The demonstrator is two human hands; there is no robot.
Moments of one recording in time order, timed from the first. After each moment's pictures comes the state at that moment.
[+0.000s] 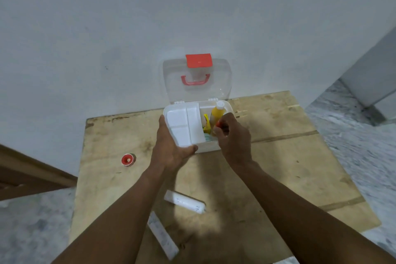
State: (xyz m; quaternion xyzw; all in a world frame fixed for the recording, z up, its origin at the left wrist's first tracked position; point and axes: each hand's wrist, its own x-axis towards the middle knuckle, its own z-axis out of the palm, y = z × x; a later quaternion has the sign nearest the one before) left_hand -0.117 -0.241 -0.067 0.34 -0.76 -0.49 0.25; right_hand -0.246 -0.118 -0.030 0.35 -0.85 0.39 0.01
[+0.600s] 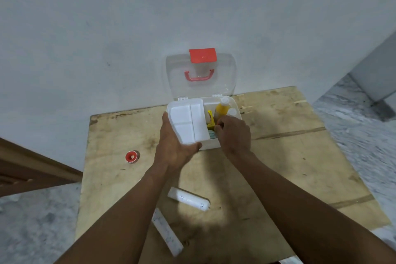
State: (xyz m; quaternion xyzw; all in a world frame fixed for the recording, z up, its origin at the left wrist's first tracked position) left_hand -0.116 -0.238 -0.062 0.35 -0.75 -0.50 0.25; right_hand -0.250 -0.138 -0.033 0.35 -0.92 0.21 -0.02
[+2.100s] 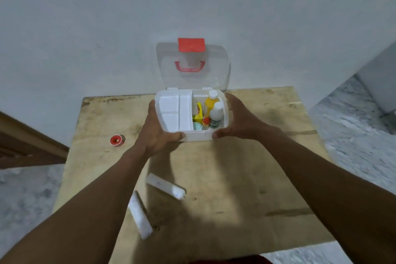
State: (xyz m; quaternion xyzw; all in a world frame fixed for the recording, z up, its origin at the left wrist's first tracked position) left_hand -0.119 -0.238 -0.060 0.34 -0.77 -0.50 0.21; right_hand -0.346 -0.103 -0.024 0.50 -0.78 0.26 -0.27
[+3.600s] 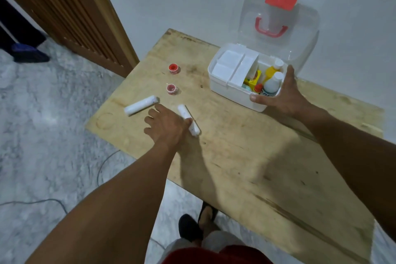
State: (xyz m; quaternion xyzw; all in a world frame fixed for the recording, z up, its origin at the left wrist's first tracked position) left_hand -0.081 -0.069 -0.064 0.85 -0.49 -0.20 0.05; right_hand -0.384 -0.112 -0.062 0.56 -0.71 0.27 -0.34
